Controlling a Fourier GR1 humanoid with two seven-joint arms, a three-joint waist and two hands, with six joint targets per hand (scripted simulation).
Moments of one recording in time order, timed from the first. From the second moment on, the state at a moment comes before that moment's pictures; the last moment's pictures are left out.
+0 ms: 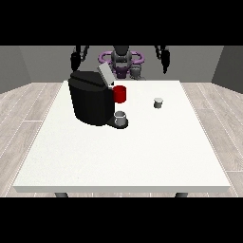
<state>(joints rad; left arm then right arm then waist) -0.02 0.09 0.02 -1.57 0.01 -0.03 -0.01 -0.01 -0.10 -0.03 -1.57 0.00 -0.02 -0.02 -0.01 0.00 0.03</state>
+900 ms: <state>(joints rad) -0.19 0.30 0.14 -1.37 -0.02 -0.16 -0.08 -0.03 -0.02 -0.04 -1.56 -0.02 -0.07 -0.13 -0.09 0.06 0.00</state>
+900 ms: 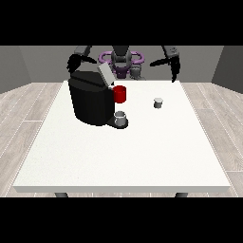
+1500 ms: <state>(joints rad) -0.38 0.38 0.19 -1.04 -0.10 -0.16 -0.11 -0.11 -0.01 0.00 -1.60 -0.02 -0.09 -0.08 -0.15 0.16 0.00</state>
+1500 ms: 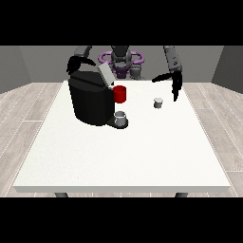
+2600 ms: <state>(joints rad) -0.51 0.42 0.09 -0.72 -0.37 -0.08 -0.19 -0.20 -0.03 -0.02 -1.46 0.03 -0.15 -0.02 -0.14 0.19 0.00</state>
